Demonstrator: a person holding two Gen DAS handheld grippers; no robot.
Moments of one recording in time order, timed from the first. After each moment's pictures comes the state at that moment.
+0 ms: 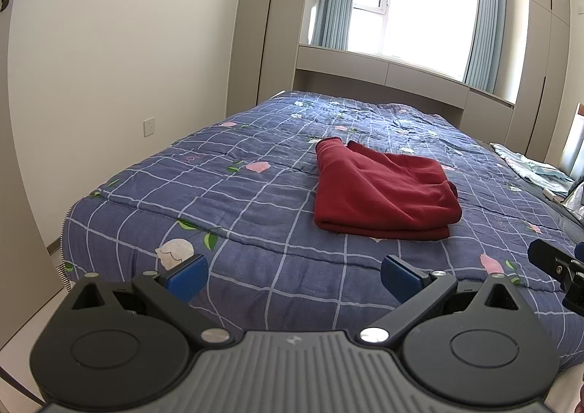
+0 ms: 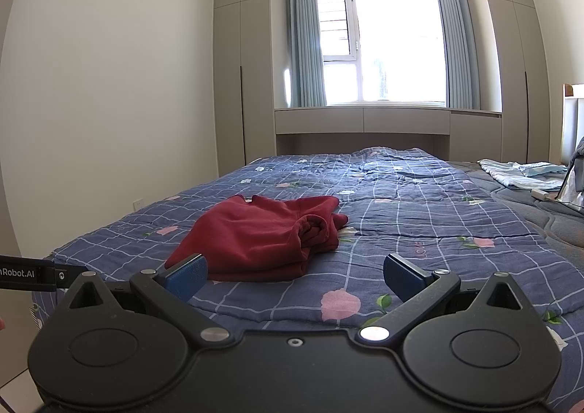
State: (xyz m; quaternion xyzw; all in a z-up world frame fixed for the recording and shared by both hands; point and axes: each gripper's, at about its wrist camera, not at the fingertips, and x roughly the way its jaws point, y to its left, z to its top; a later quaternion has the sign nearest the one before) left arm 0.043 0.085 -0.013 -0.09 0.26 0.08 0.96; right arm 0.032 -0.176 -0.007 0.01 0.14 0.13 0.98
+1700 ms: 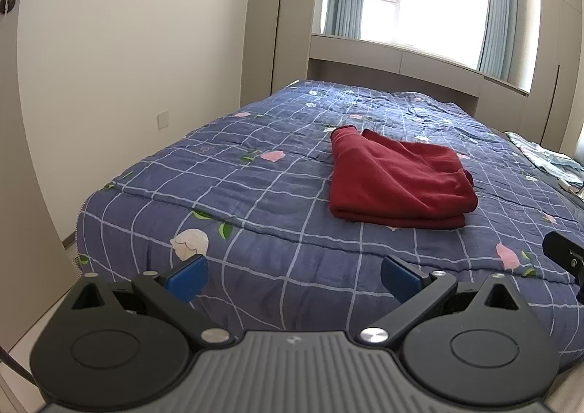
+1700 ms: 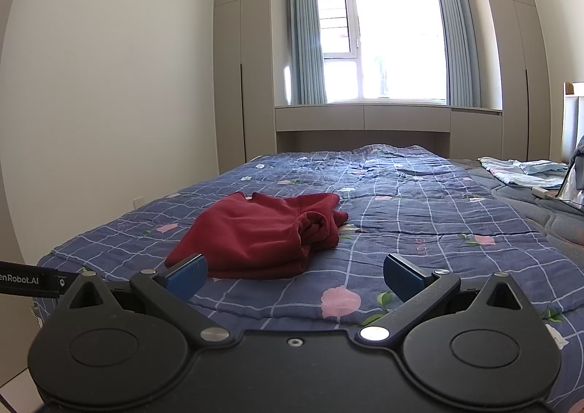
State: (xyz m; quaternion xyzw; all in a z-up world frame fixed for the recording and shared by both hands) left arm 0.044 0.085 -0.015 -0.07 0.28 0.10 0.95; right arm 0.033 -0.175 -0.009 0.01 0.14 0.13 0.98
